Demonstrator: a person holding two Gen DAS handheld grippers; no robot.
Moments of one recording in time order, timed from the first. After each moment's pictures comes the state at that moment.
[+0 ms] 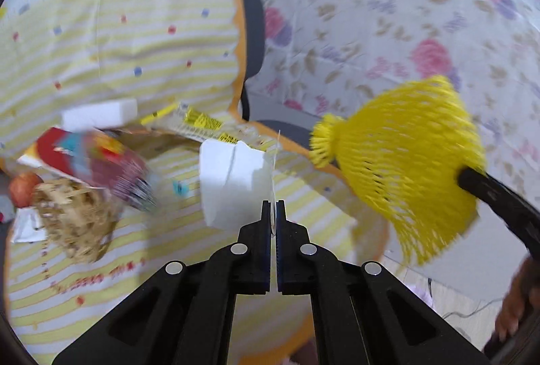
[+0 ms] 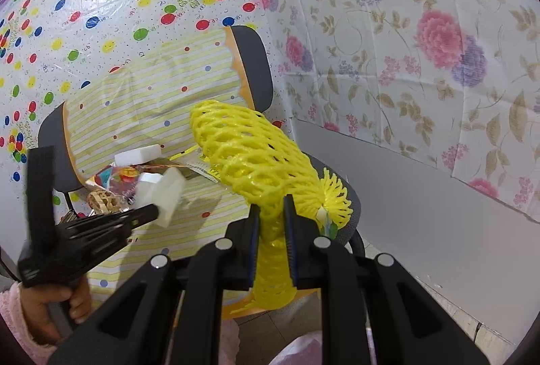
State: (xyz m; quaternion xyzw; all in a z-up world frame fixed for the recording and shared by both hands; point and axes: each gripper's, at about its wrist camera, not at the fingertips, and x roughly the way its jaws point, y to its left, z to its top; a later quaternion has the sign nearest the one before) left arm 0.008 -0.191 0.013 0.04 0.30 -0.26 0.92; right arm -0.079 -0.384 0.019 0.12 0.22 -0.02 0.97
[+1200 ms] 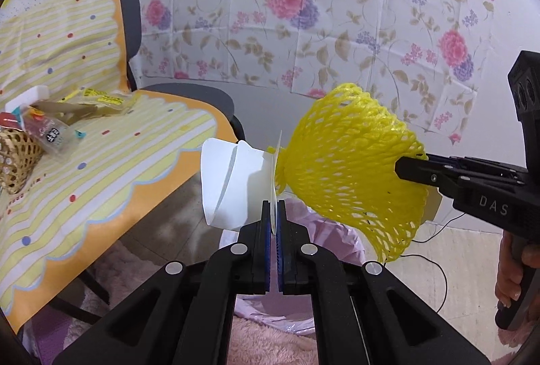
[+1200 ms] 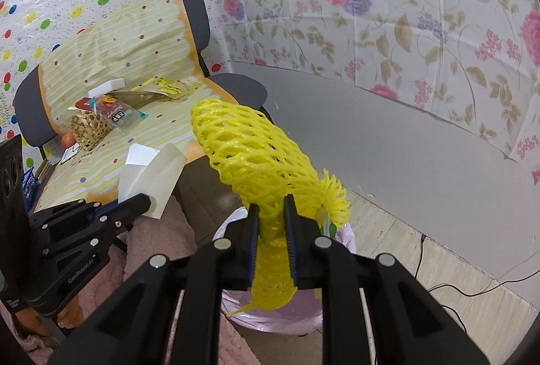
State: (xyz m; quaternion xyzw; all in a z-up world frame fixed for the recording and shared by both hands) left arm -0.165 -0.251 -0.037 0.10 0.31 -0.41 0.85; right arm -0.248 -0.395 -0.034 0.14 0.33 -0.13 0.92
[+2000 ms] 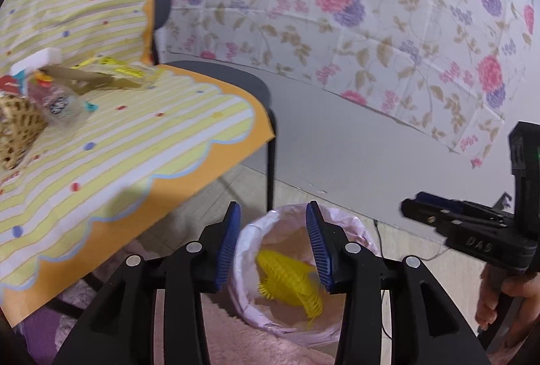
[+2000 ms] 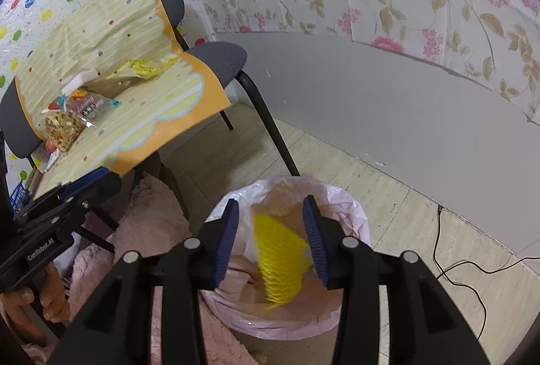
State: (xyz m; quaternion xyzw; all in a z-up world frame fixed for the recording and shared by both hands) left arm -0.115 -0.237 -0.044 0.05 0.35 -0.36 0.86; right arm -0.211 -0.421 -0.071 0.18 0.36 -0.12 0.90
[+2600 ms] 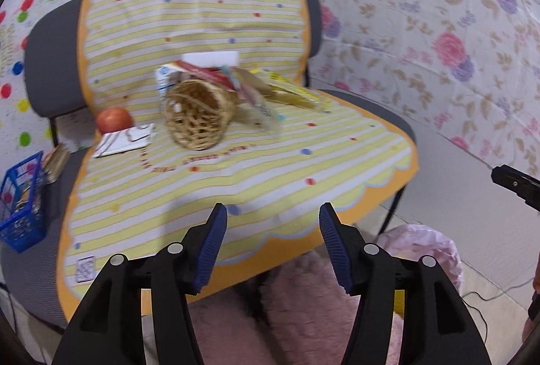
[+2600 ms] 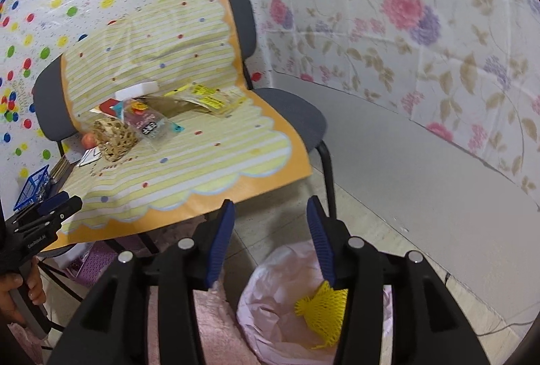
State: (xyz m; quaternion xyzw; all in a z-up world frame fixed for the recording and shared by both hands) left arm -0.092 -0.068 -0.011 0.03 0.32 -0.15 0.94; right arm -0.160 -0.347 -0.008 0.09 0.31 -0.05 0.94
